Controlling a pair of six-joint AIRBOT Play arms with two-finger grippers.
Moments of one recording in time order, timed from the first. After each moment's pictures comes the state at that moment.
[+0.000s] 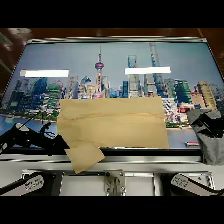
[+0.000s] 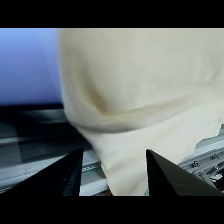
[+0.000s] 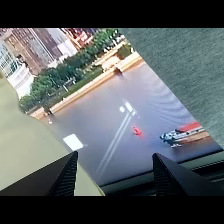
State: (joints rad) left arm 0.29 -1.24 0.45 0.97 -1.25 -1.30; right arm -0.71 -1.32 1.00 -1.25 1.30 1.35
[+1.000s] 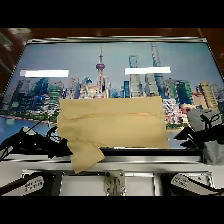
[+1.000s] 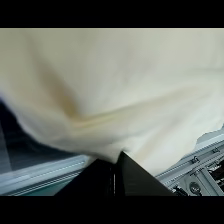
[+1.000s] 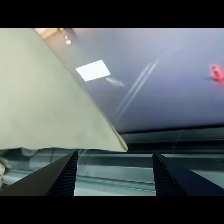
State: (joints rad) left arm 0.21 -1.25 0.37 0.91 -1.16 -1.29; right arm -0.71 -1.34 0.74 -1.15 1.39 1.19
